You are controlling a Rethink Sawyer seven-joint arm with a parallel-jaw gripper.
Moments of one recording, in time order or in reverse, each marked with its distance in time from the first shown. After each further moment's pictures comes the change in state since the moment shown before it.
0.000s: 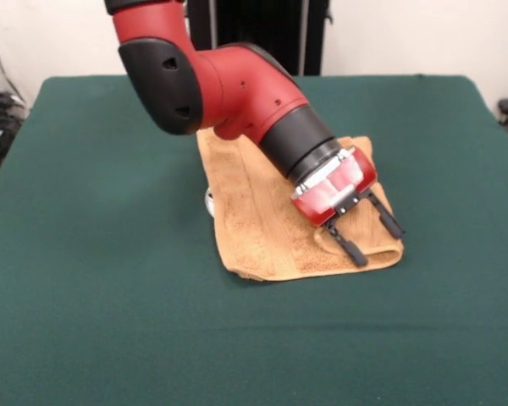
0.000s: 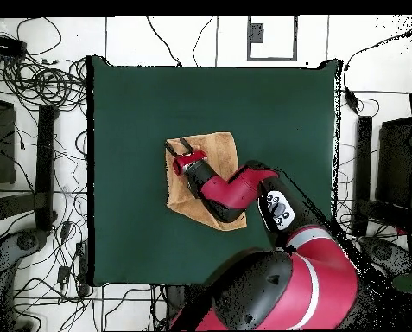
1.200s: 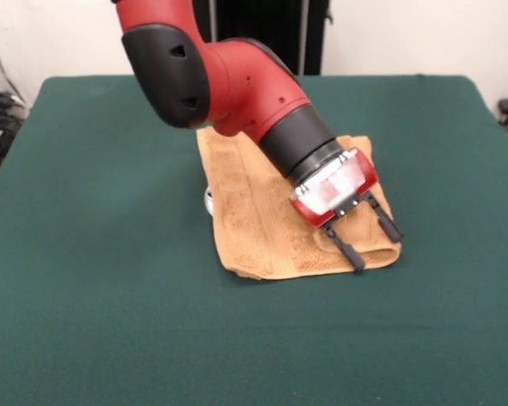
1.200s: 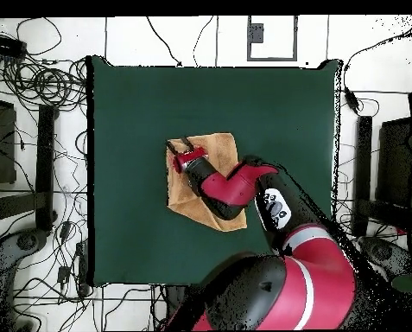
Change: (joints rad) arm 0.019 -0.039 0.000 -0.004 -0.056 0.073 0.030
